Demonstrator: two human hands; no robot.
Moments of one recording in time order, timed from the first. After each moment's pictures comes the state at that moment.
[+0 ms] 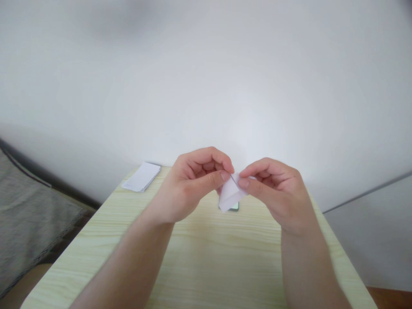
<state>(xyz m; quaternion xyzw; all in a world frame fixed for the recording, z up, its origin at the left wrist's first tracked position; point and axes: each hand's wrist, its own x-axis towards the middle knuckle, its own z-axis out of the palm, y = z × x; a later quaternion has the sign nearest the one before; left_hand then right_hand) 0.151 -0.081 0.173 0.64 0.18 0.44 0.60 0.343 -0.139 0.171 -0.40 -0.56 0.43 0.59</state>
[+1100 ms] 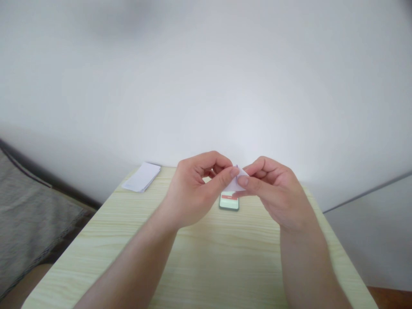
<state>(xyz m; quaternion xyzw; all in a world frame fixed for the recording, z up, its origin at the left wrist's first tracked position) 0.159 -0.091 0.178 0.71 0.30 0.47 0.42 0.346 -0.135 0.170 -0.41 -0.52 0.52 0.54</state>
